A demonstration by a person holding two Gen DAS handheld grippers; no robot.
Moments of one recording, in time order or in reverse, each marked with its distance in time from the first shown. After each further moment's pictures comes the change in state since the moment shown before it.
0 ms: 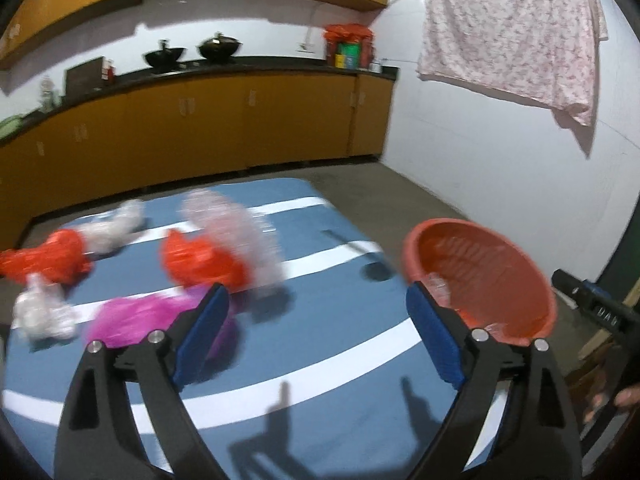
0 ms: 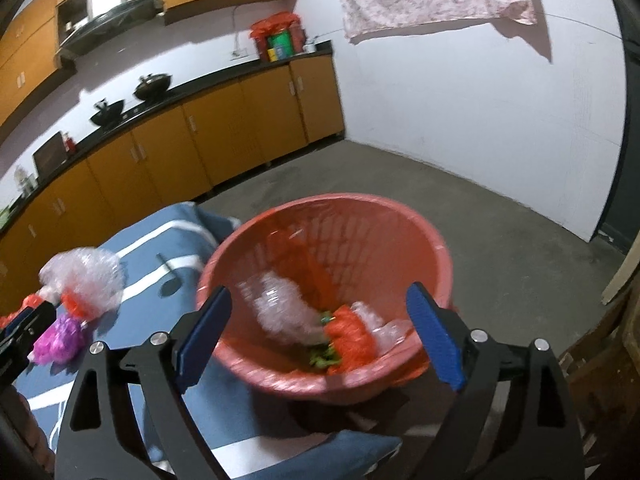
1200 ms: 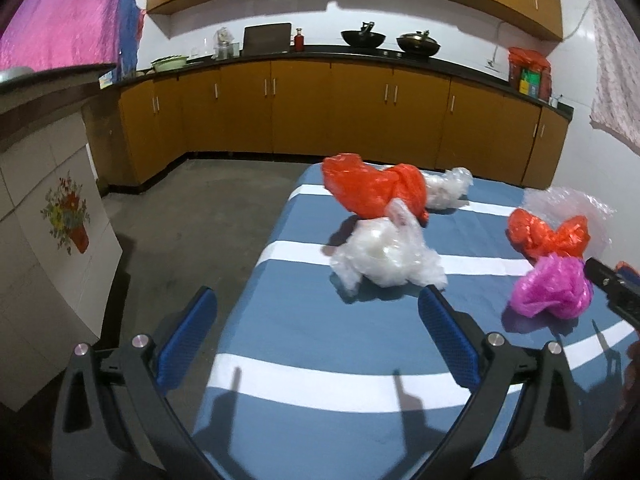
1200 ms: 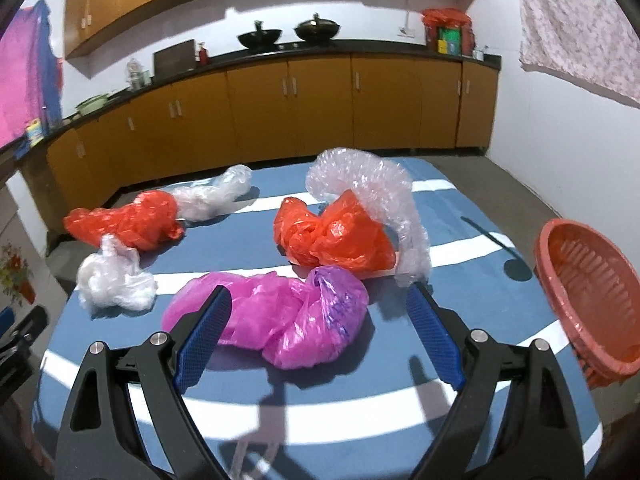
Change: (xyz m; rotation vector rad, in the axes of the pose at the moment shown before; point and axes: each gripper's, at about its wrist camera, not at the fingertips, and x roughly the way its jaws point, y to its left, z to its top) left arm -0.086 0.275 -0.075 -0.298 0.016 0.494; right arm 0.031 0.300 -0.075 -0.352 0.062 0.261
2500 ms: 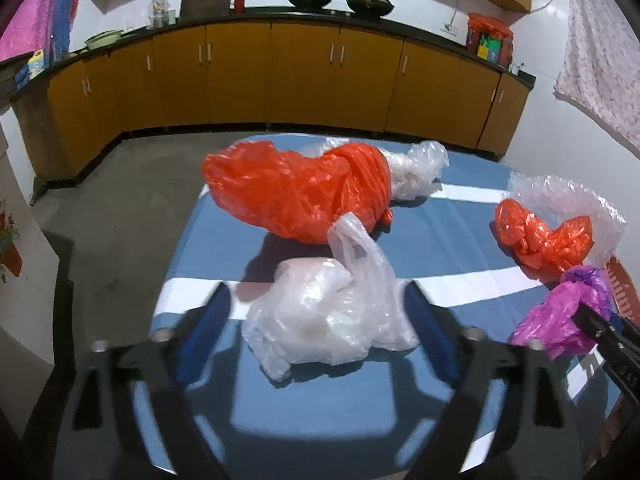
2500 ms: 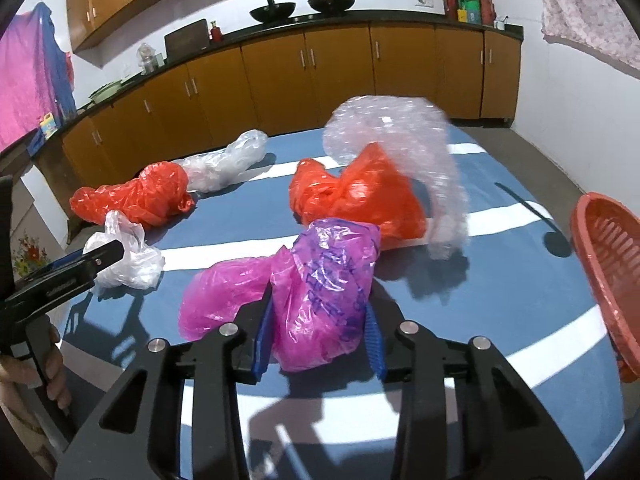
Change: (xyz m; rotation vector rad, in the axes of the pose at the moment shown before) left arm 0.101 -0.037 0.033 0.085 0.162 -0.217; right arm 0.012 -0.014 -0.012 0.008 0.100 0.110
